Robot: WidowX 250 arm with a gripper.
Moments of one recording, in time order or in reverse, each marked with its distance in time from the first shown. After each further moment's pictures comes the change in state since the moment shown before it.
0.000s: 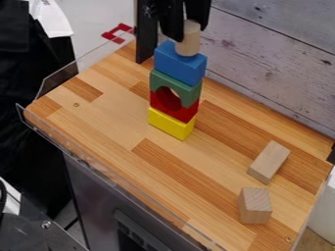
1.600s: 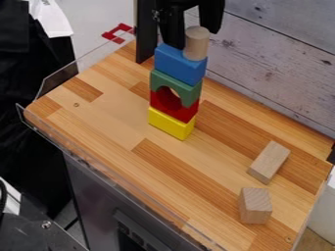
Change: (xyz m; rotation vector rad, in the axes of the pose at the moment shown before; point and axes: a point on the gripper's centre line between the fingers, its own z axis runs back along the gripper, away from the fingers) arm -0.009 -0.006 -0.010 0.050 0.060 -0.012
